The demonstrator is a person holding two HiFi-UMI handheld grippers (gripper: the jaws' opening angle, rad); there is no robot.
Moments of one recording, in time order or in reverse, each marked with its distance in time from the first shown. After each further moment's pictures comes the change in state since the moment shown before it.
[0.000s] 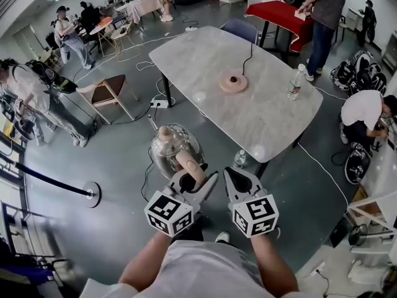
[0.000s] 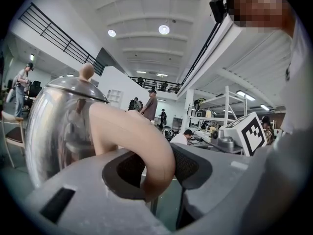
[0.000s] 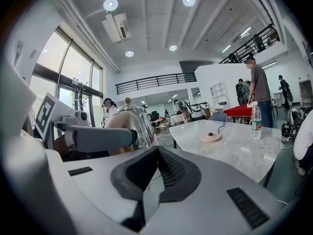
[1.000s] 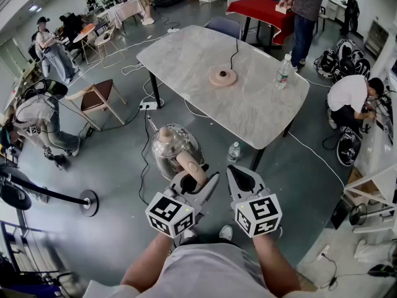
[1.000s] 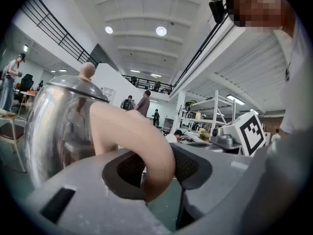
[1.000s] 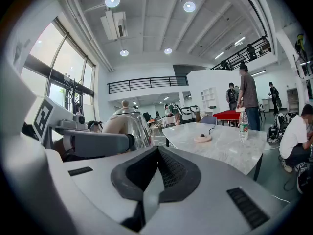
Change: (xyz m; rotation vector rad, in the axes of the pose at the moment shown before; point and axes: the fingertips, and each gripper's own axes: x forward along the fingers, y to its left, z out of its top) left arm -0.039 -0.014 -0.008 -0.013 -0.007 -0.103; right arm -0.025 0.032 -0.001 -0.009 -0.018 -0.121
